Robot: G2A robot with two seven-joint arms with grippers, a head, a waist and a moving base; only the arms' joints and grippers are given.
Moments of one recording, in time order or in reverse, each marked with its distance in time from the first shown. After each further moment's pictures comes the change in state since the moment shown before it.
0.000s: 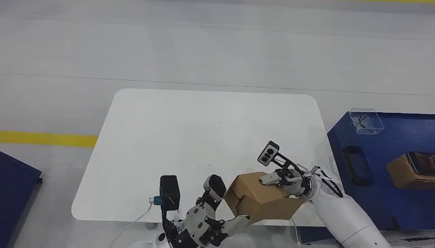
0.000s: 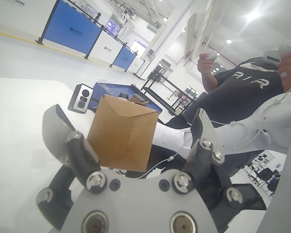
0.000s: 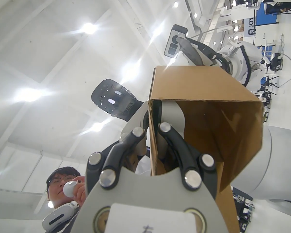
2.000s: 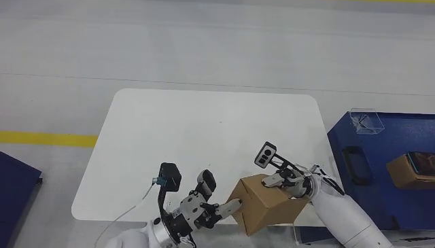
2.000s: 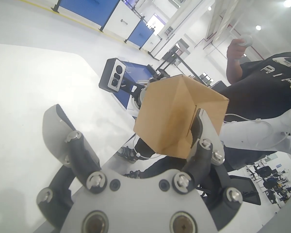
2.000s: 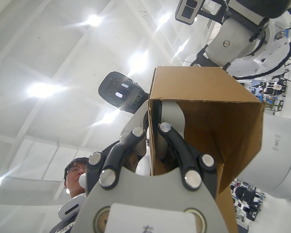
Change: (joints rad) left arm -0.028 0.020 -0.093 -0.009 -0.112 0.107 -0.188; right arm 0.012 0.033 -0.051 -0.067 0.112 0.063 0.000
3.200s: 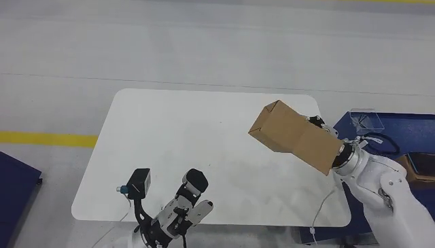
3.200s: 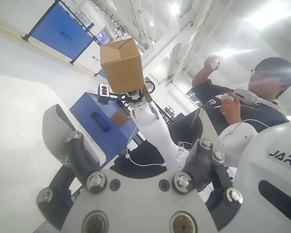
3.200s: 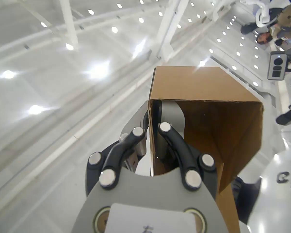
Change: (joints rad) left arm 0.079 0.005 -0.057 0.021 -0.219 -0.237 0.138; right arm -0.285 0.080 0.591 -0.513 0.825 0.427 -1.536
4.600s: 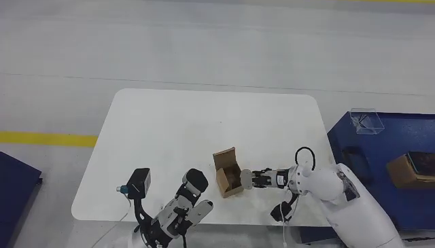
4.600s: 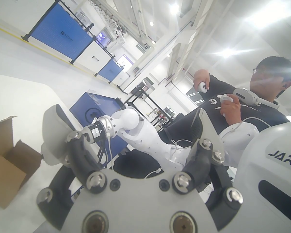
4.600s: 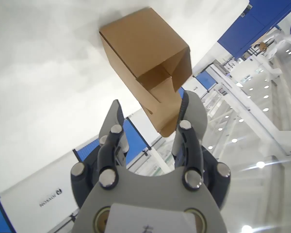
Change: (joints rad) left arm 0.000 0.000 0.000 0.000 0.000 0.000 0.000; right arm 0.182 -0.048 -0.375 0.181 0.602 -0.484 -0.971
